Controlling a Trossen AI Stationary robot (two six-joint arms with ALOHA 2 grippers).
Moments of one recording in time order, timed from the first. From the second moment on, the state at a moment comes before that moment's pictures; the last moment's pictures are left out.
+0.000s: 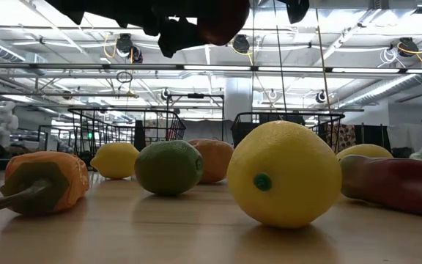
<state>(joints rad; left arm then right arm) -0.16 1.43 0.78 0.41 -0.10 -0.06 0.35 1.33 0.81 0.41 0.49 0.01</state>
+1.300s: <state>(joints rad) 0.15 1.03 0.77 -0.17 -0.57 -0.04 0.51 1.15 0.81 0.19 0.50 0.19</state>
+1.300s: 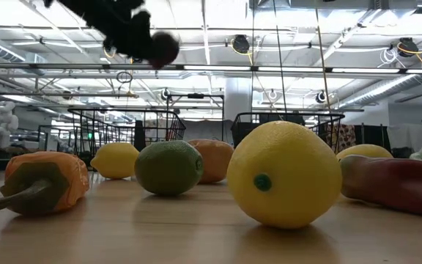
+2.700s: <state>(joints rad) 0.55 1.53 0.57 0.47 -0.46 -0.31 0.51 1.15 0.81 0.17 0.50 0.12</state>
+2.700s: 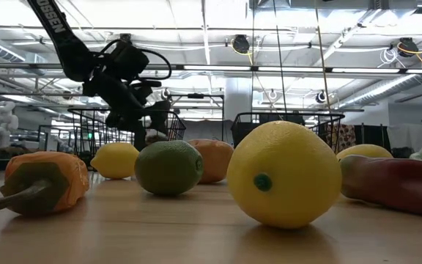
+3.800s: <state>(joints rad) -0.05 0.84 0.57 0.07 -0.08 -0.15 0.51 1.36 0.80 0.09 0.51 0.40</state>
